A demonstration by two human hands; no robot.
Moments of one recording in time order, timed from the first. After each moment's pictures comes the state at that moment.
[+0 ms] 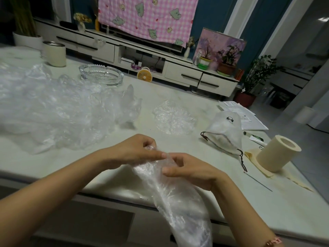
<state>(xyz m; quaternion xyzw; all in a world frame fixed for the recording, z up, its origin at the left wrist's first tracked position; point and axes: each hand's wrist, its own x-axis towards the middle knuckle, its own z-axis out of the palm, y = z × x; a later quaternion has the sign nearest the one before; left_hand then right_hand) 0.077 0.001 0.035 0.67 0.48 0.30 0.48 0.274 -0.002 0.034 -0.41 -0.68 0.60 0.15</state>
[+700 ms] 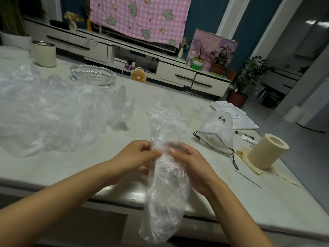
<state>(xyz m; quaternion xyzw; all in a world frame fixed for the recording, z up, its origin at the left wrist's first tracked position) 0.098 -0.016 0.027 0.53 0.48 0.39 0.58 0.274 -0.013 0.032 -0.45 -0.53 0.59 0.41</state>
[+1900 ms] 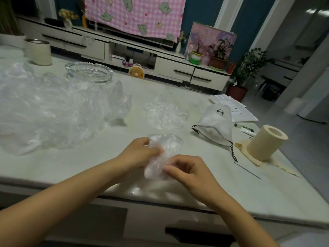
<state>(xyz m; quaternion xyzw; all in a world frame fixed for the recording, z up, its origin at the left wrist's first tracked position) 0.116 -0.022 0.030 0.53 0.52 0.39 0.54 0.278 -0.058 0.033 -0.43 -0.72 0.41 0.36</state>
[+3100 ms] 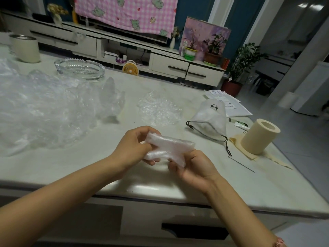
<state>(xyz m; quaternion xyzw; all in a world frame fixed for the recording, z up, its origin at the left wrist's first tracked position) 0.119 -0.030 0.041 0.57 0.43 0.46 0.53 0.285 -0.031 0.031 -0.38 -0.28 0.76 0.46</state>
